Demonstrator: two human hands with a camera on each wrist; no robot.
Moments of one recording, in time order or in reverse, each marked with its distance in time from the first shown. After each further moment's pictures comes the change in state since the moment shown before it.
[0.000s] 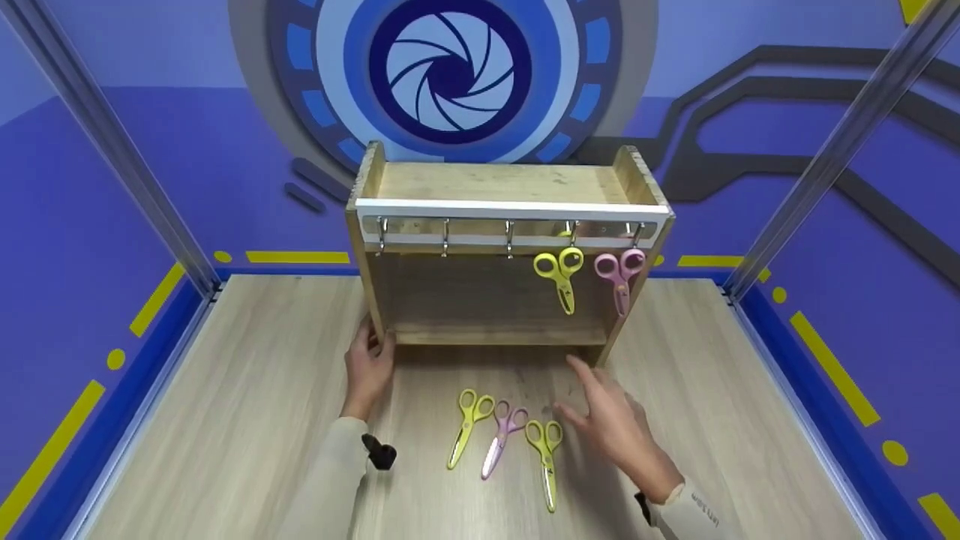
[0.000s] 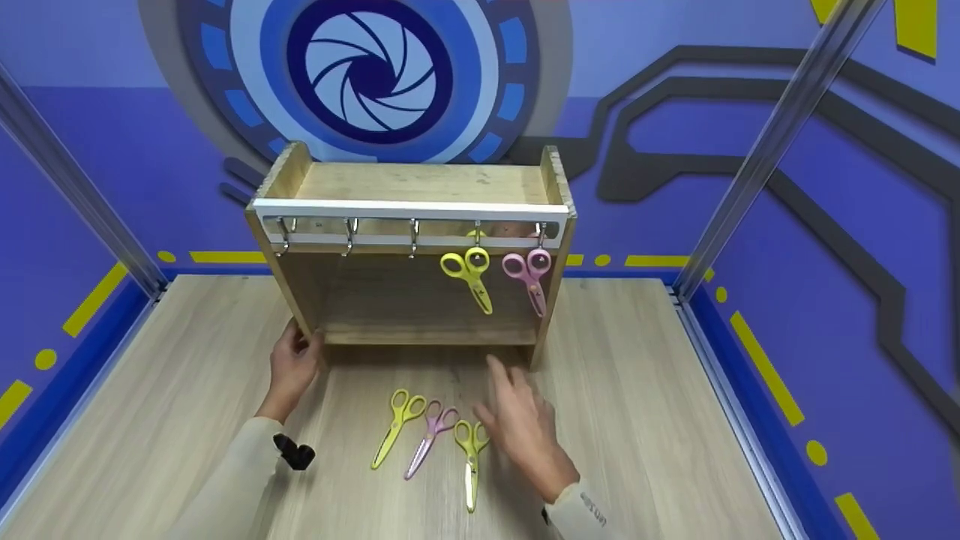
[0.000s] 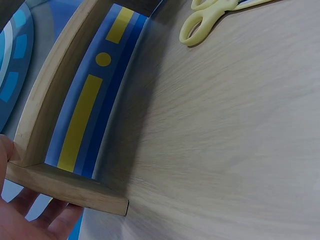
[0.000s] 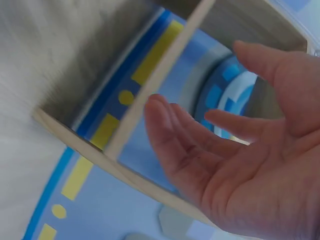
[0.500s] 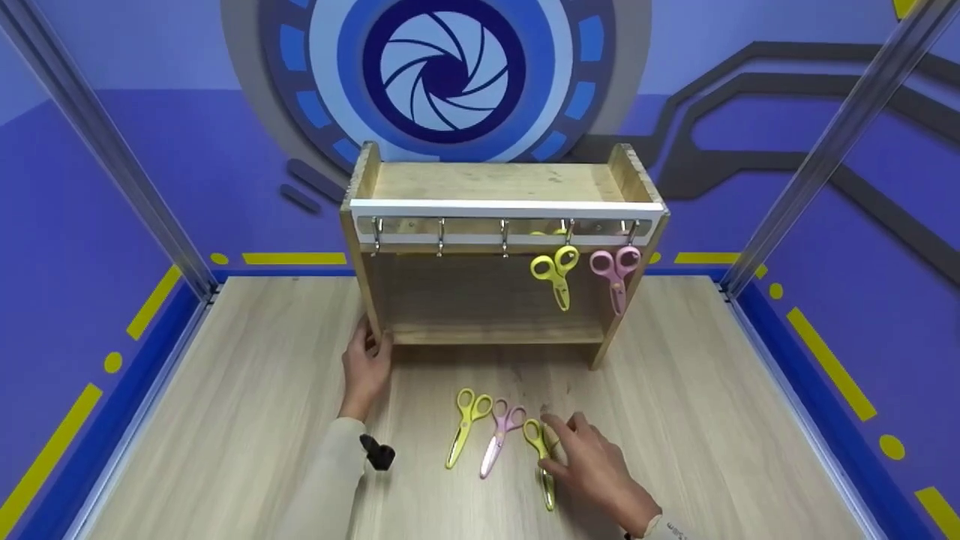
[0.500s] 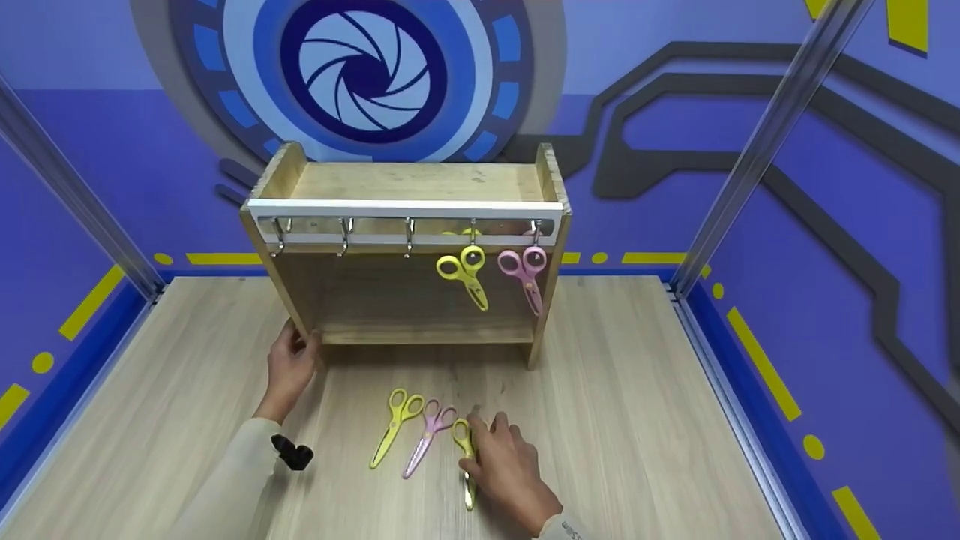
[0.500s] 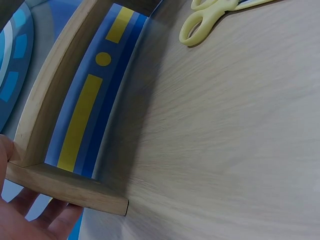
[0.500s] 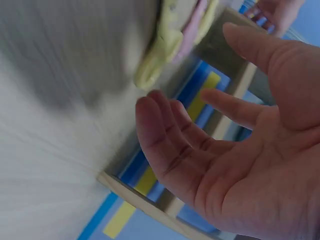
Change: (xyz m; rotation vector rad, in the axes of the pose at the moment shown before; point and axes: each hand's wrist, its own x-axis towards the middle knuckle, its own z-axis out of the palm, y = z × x) left_hand 0.001 -0.001 0.000 0.000 0.004 -0.016; right_hand -0.043 0.011 0.054 -0.021 -0.179 -0.048
